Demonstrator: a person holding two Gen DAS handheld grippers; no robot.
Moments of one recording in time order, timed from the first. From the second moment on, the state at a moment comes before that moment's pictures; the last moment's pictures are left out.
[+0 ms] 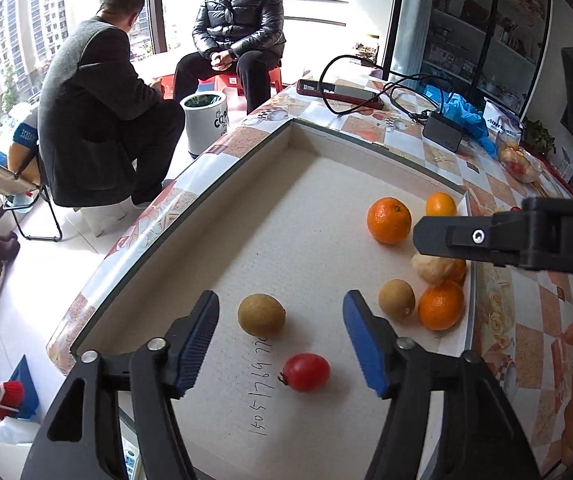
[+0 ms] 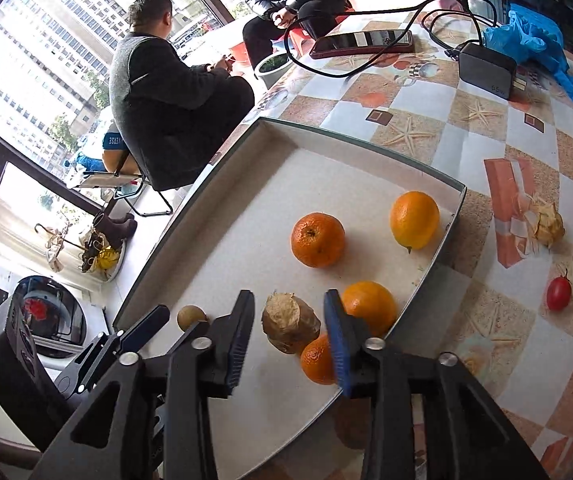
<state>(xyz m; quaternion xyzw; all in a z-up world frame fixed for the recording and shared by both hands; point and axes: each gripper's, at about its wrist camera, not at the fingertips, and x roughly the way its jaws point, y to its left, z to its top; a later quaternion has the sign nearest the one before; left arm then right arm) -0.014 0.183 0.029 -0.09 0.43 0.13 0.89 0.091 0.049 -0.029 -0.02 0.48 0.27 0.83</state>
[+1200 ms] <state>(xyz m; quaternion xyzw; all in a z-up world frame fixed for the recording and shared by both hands) 0.095 -0.013 0.012 -0.04 0.46 -0.04 0.89 0.153 -0.170 -0.027 -0.03 0.39 0.02 0.92</state>
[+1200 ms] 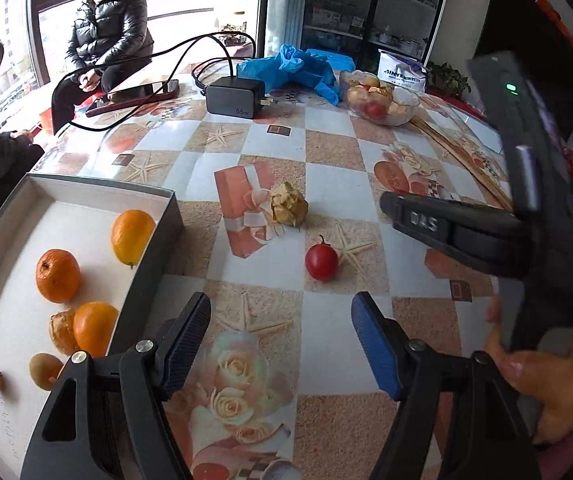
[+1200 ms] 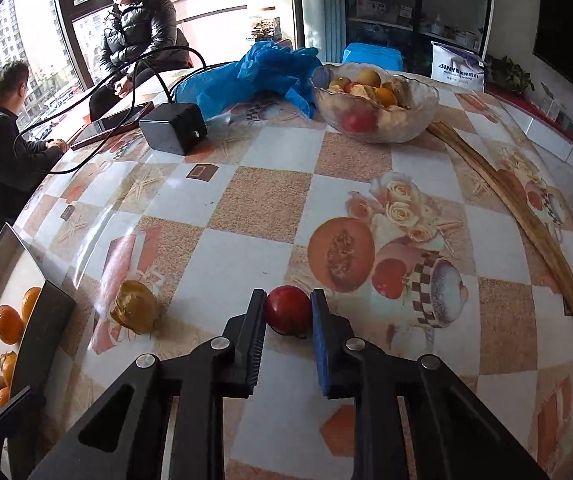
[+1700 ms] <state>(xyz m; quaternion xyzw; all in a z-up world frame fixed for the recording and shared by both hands) 0.078 -0.030 -0.004 -0.02 0.45 -0.02 0.89 0.027 -0.242 -0.043 0.02 0.38 0.00 0.93</state>
